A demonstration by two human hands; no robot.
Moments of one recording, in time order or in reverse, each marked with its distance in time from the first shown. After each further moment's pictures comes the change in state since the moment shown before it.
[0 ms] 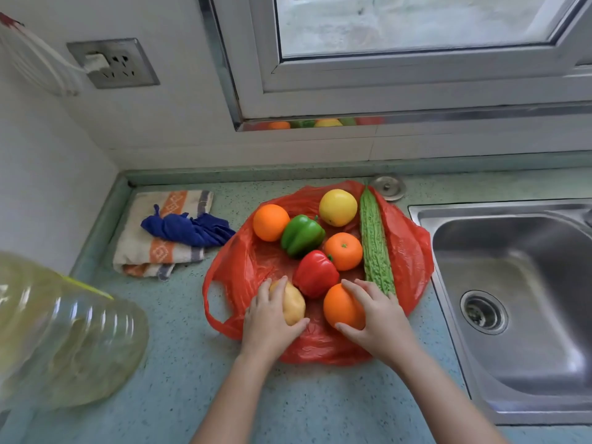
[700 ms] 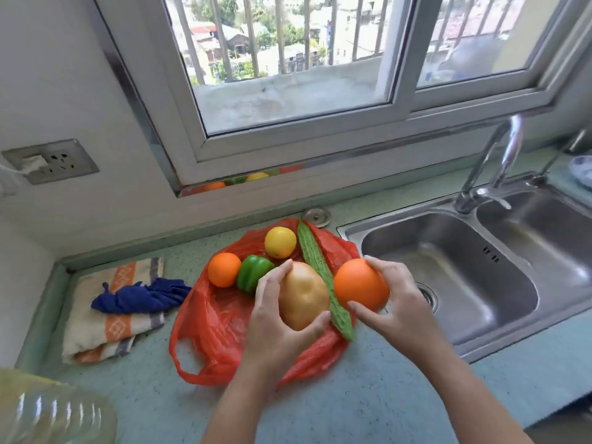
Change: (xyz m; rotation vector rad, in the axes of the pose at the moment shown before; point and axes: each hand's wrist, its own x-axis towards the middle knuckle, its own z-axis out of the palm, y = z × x) left_hand -0.062 0.095 -0.086 -0.669 0.064 0.502; right_hand -0.083 -0.031 -0.110 0.349 0.515 0.162
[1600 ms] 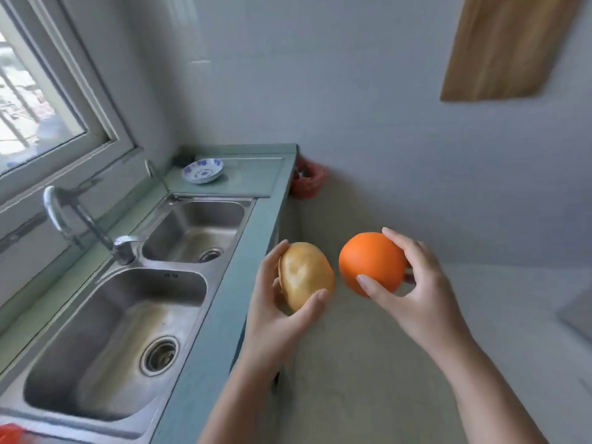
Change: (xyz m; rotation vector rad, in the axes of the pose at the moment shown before) left_hand -0.171 0.238 0.328 -0.536 -1.065 0.282; right_hand -0.336 0.085 -0.310 -0.221 1.070 0.488
